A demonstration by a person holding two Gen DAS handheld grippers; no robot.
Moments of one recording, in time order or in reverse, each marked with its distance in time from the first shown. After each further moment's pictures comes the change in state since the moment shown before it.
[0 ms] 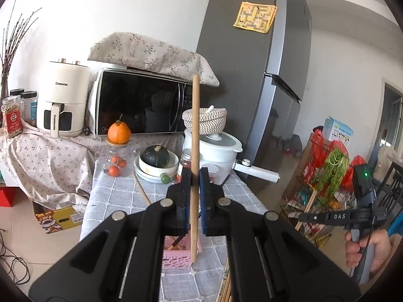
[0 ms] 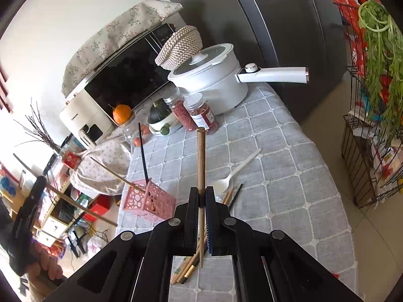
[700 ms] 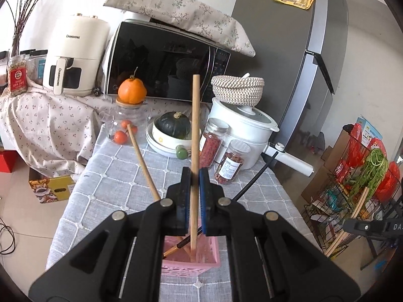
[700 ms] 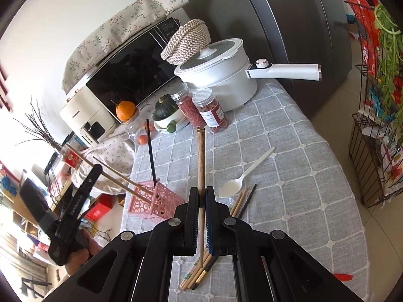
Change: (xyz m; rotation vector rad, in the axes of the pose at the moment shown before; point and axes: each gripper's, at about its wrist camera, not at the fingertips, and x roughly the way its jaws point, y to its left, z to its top) left arm 0.089 0.015 -0.046 -0.110 0.129 0.138; right arm 0.021 0.018 0.000 -0.007 0.015 0.012
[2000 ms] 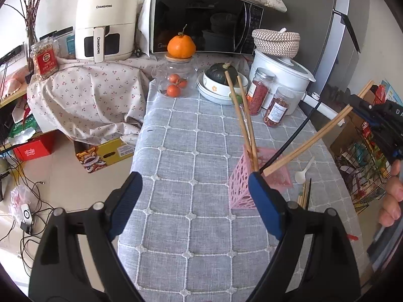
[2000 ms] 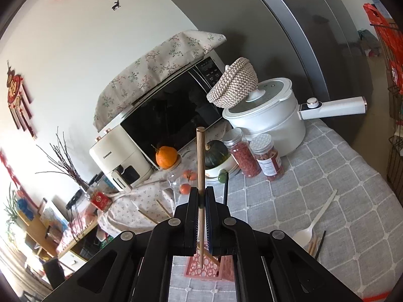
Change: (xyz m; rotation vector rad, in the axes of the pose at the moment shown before) left arm -0.043 0.074 -0.003 0.069 0.305 0.168; right arm 0.038 0.087 0.021 0.015 -0.288 0.157
